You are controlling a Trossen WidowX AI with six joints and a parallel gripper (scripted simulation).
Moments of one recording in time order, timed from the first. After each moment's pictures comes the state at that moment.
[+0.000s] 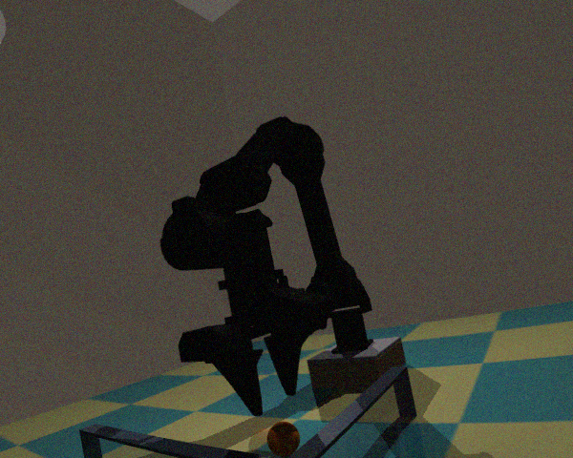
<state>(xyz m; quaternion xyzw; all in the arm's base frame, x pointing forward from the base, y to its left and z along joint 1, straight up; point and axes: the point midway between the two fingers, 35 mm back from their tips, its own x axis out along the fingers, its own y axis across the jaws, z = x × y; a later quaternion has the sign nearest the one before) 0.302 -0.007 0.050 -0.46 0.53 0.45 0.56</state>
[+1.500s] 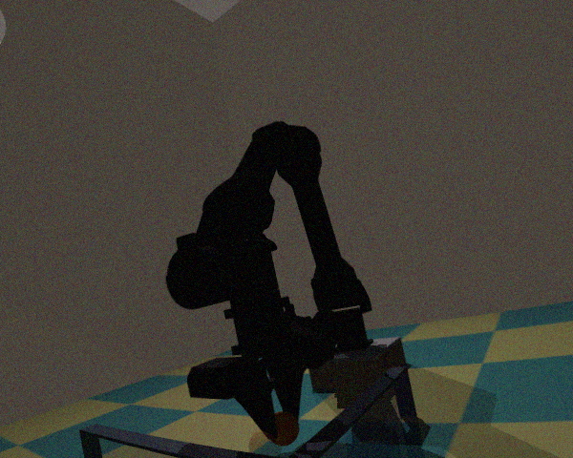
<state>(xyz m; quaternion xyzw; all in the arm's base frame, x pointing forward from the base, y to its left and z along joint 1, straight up) 0.299 -0.006 0.018 -0.45 0.54 0.45 0.55</state>
